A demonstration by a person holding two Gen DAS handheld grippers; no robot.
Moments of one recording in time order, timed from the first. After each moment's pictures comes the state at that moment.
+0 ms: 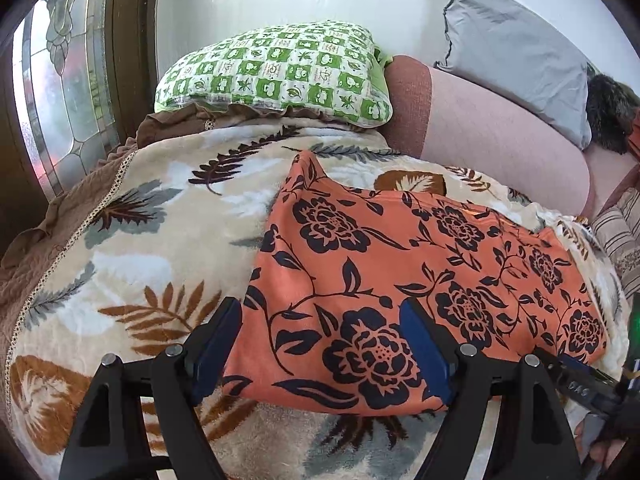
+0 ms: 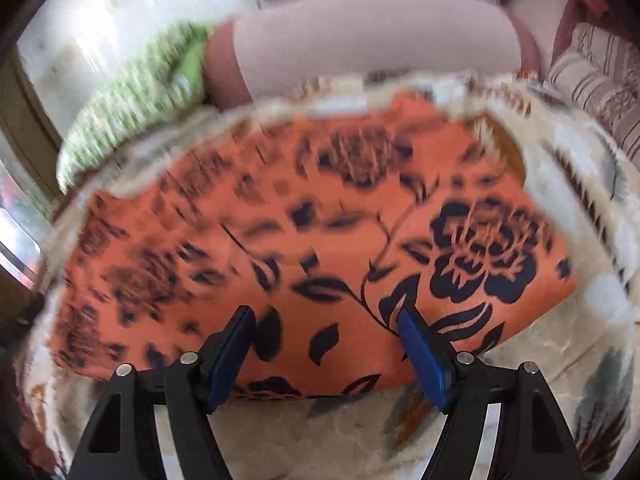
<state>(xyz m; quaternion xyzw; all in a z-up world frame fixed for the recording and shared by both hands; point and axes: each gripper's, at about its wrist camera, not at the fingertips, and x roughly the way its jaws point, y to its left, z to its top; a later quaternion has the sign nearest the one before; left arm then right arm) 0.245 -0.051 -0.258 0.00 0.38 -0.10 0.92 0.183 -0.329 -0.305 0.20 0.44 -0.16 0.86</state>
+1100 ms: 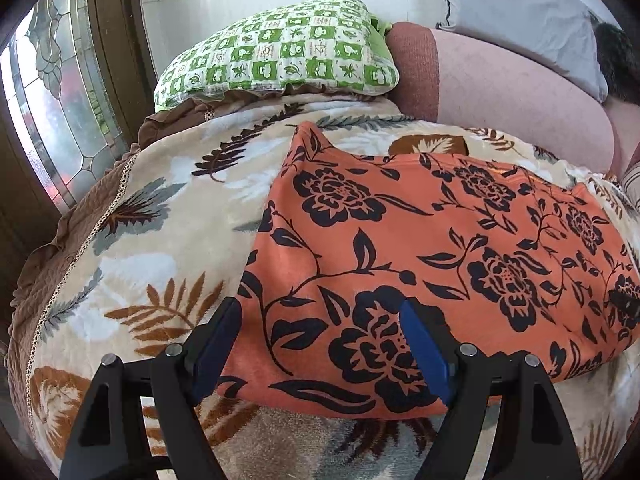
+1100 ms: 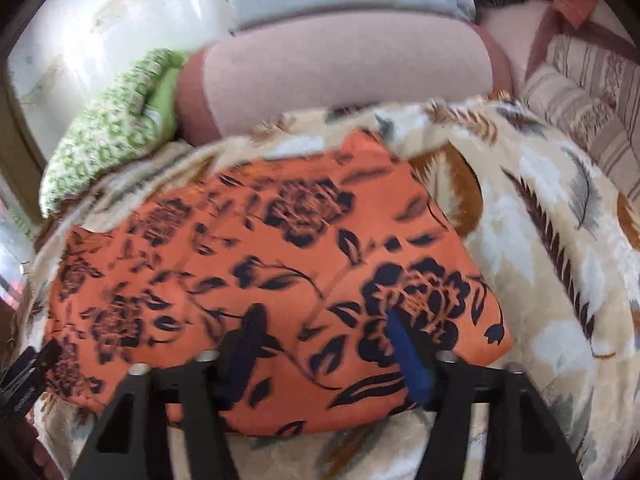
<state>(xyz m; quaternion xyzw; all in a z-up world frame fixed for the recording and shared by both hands) 0.255 -0.072 -0.283 0.07 0.40 -0.06 0.91 0.181 -0.378 -0.293 0.20 0.42 -0.21 0.86</state>
